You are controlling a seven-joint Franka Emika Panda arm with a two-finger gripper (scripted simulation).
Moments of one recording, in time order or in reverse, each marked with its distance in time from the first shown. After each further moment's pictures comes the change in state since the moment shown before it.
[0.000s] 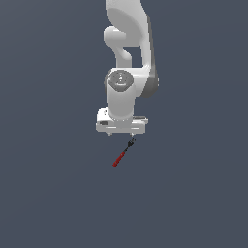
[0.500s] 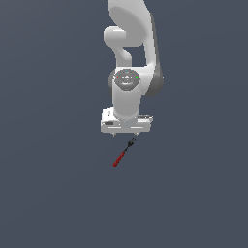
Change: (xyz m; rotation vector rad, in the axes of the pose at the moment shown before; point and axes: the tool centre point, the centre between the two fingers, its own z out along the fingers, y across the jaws) arm 0.000 -0.019 -0.004 0.010 -0.003 -0.054
